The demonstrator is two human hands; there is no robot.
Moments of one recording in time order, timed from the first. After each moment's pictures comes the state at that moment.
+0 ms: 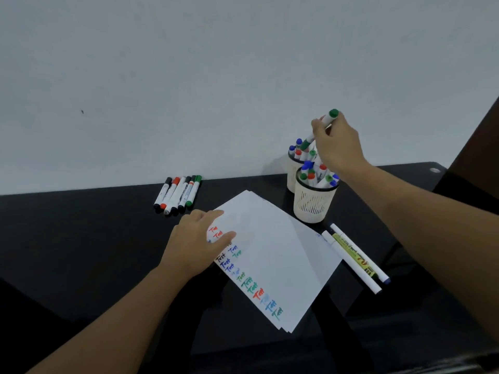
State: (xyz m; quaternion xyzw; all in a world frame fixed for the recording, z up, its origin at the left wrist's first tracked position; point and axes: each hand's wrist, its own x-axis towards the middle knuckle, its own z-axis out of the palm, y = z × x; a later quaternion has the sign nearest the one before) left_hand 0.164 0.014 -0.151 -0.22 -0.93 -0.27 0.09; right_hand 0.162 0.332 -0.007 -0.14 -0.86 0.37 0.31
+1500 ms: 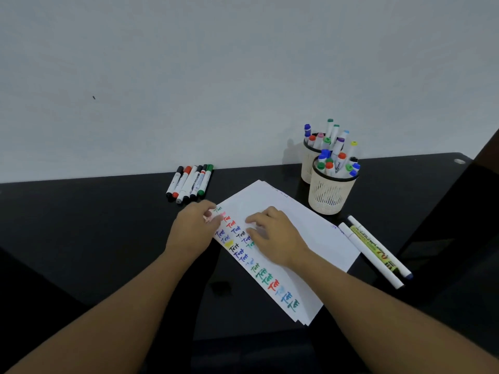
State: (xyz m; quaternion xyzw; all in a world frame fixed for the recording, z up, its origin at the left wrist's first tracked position) left_hand 0.137 -0.005 -0.164 -0.13 -0.93 -0.33 0.08; right_hand 0.198 0.208 -0.180 0.04 -0.96 0.28 0.06
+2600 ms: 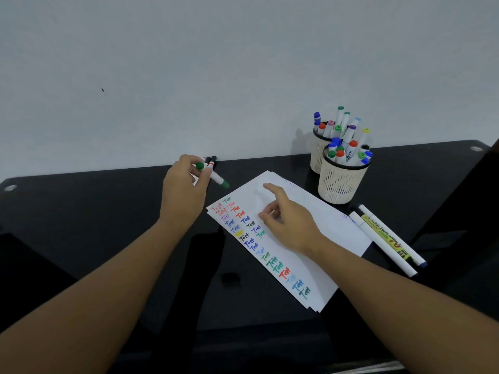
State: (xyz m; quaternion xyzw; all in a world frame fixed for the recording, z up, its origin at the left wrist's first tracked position) left_hand 0.130 -0.017 -0.111 -0.14 -0.85 -0.45 0.23; right_hand 0.202 0.210 -0.168 0.02 -0.92 0.37 0.09
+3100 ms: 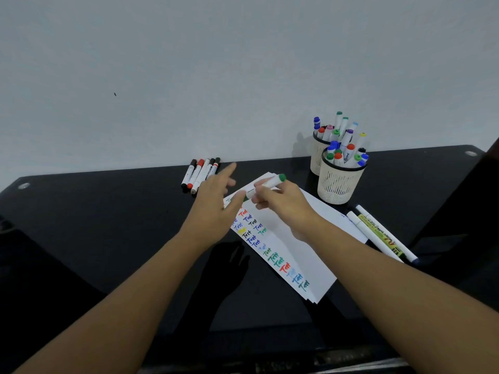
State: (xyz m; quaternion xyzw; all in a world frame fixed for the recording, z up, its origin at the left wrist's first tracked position) left_hand 0.178 -0.003 -0.117 -0.24 -0.87 -0.41 0.09; right_hand 0.205 0.187 -0.116 -0.06 -0.74 0.67 0.03
